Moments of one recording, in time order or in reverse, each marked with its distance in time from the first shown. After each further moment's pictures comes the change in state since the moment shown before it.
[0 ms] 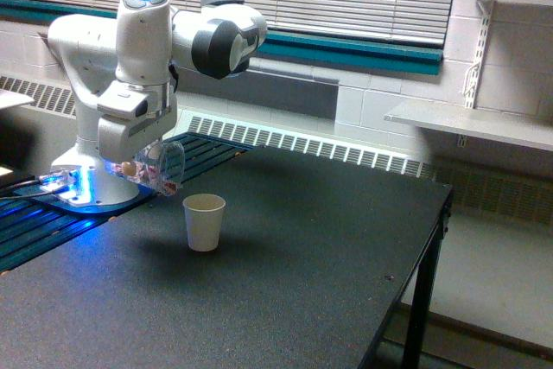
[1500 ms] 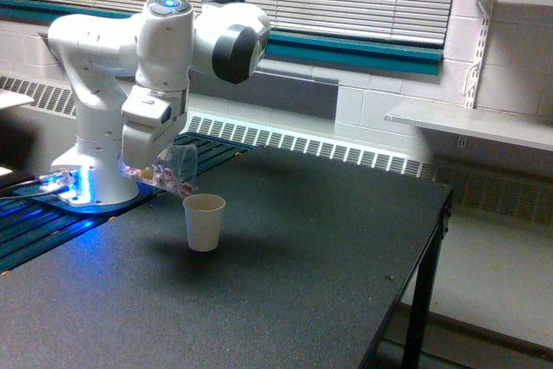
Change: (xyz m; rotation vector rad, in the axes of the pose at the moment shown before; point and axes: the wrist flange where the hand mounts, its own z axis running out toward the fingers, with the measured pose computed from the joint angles) arm 0.016 -0.026 0.000 -0.031 -0.066 -0.122
